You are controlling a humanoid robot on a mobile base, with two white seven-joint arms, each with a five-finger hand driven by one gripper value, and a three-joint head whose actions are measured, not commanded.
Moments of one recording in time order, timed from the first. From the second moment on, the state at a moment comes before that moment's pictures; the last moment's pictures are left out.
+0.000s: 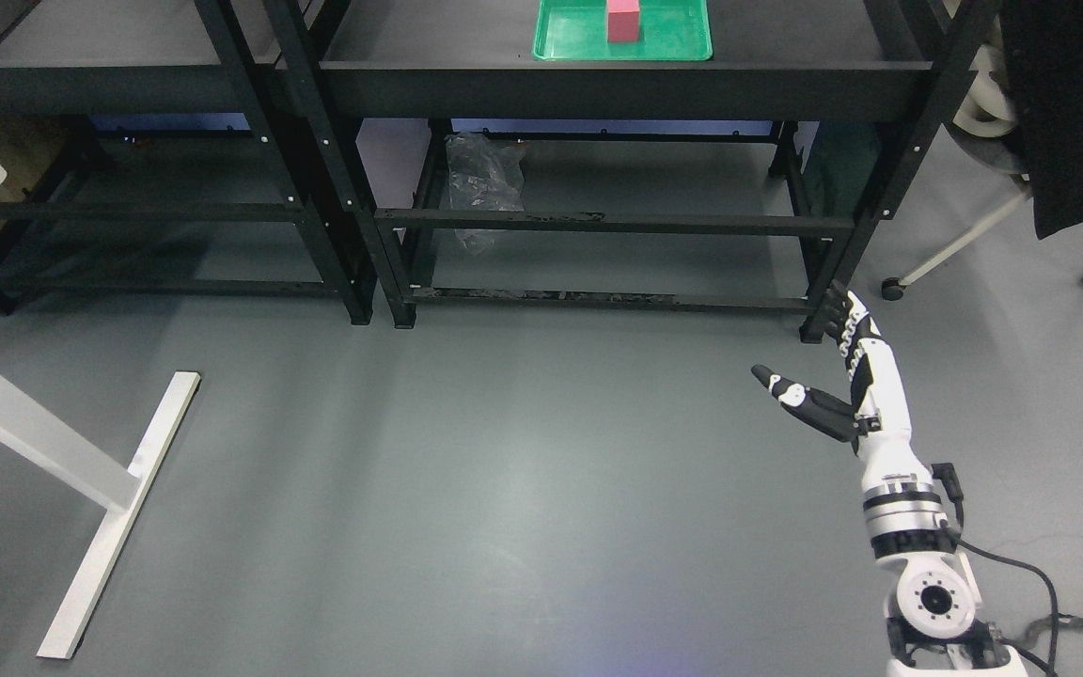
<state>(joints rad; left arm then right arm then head) 0.00 0.00 -0.13 0.00 0.13 -0.12 -0.17 0.09 0.00 0.01 -1.63 0.20 -0.14 0.01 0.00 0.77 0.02</state>
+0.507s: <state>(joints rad) 0.00 0.00 -0.13 0.00 0.13 -0.12 -0.17 0.07 -0.05 0.01 -1.63 0.45 -0.25 0.01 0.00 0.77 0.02</state>
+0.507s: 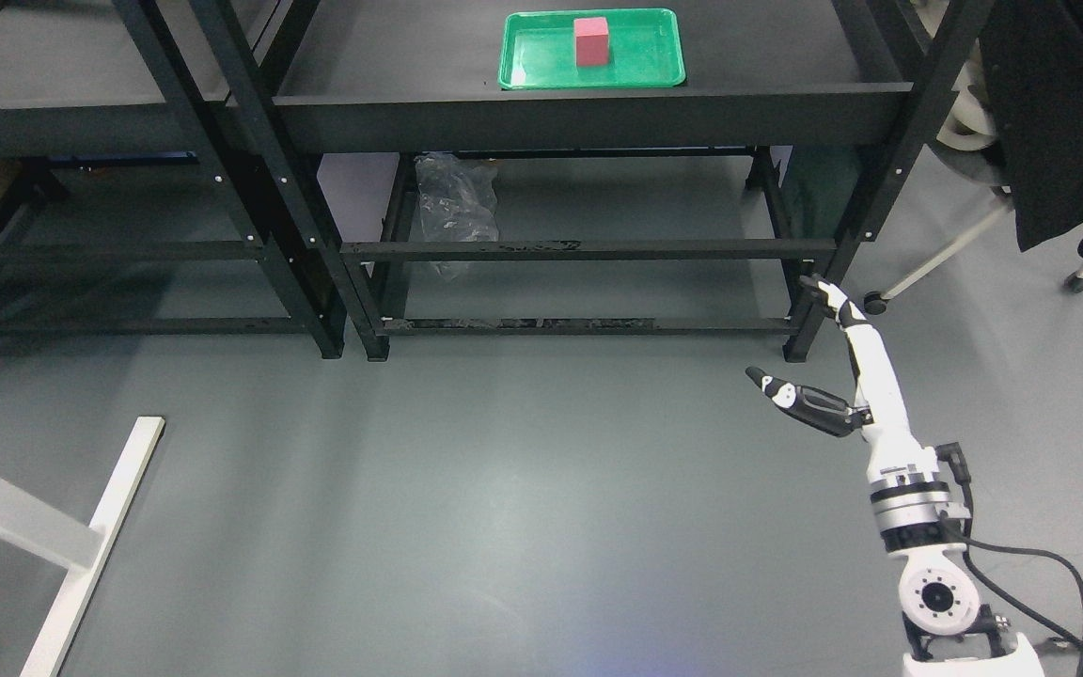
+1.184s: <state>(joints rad) 0.00 0.00 -0.13 0.00 0.13 -0.12 -0.17 0.02 -0.10 0.02 -1.63 0.79 -0.31 -0.17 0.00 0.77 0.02</state>
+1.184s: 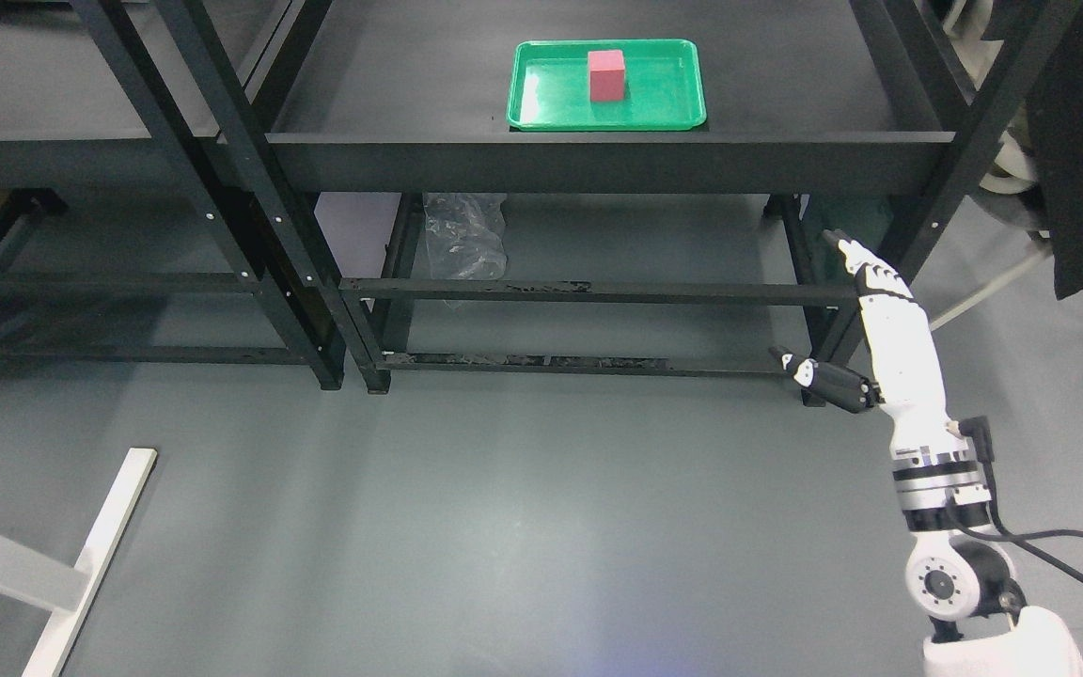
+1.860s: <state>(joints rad) 0.00 0.00 -0.13 0.00 0.13 -0.12 -0.17 0.00 -0.10 0.09 -1.63 1.16 -0.07 -0.26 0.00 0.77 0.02</state>
